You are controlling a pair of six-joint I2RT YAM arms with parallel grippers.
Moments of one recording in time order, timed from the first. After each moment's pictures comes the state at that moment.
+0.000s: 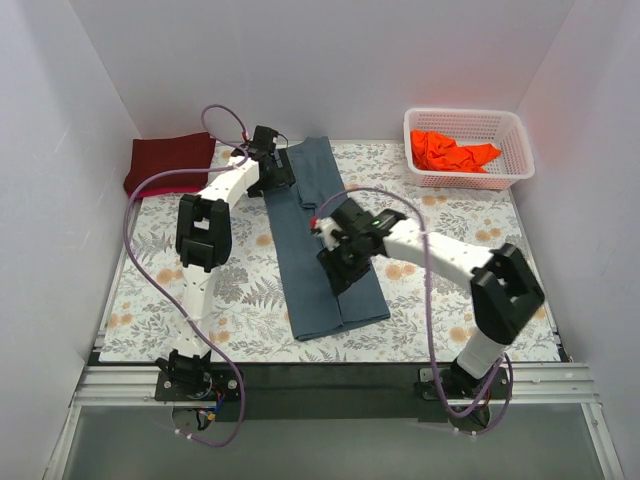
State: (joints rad) left arm -0.28 2.43 2.10 -0.65 -0.13 -0.53; right arm 0.87 1.74 1.28 -0.76 -0.34 0.06
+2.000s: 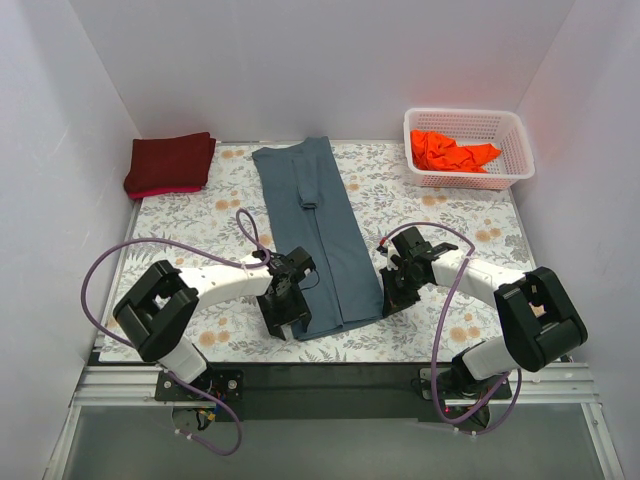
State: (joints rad) left arm -0.85 1.58 0.87 -0.81 0.09 -1.22; right arm 0.52 1.45 0.70 -0.56 -0.36 0.27
